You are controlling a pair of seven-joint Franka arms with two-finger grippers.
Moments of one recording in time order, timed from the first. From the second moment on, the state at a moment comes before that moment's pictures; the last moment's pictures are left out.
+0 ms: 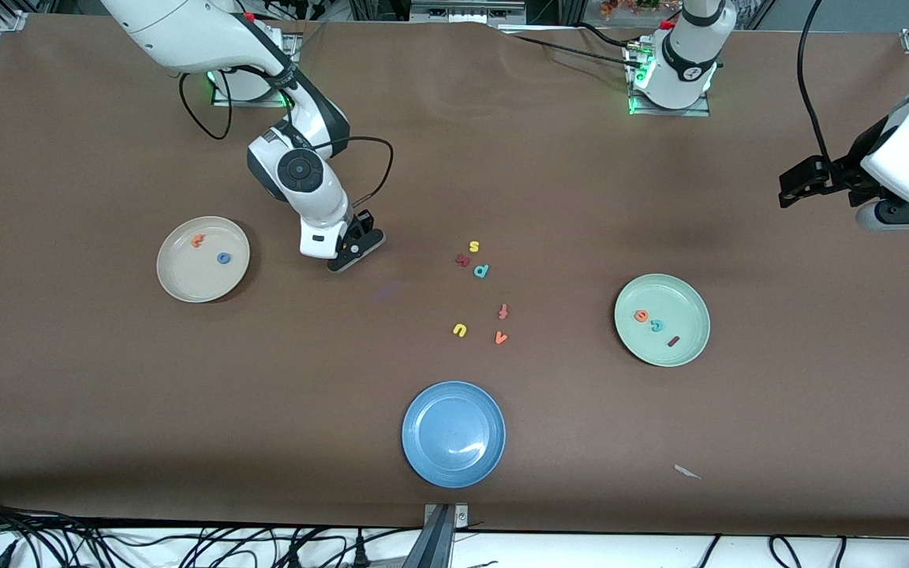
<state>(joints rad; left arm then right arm) -0.06 0.05 0.00 -1.57 0.02 1.51 -0.09 0.16 0.48 0.39 -2.20 -0.31 2.61 0.13</state>
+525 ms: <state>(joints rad) -0.06 0.05 0.00 -1.57 0.02 1.51 -0.09 0.16 0.48 0.39 -2.20 -0.31 2.61 0.13</state>
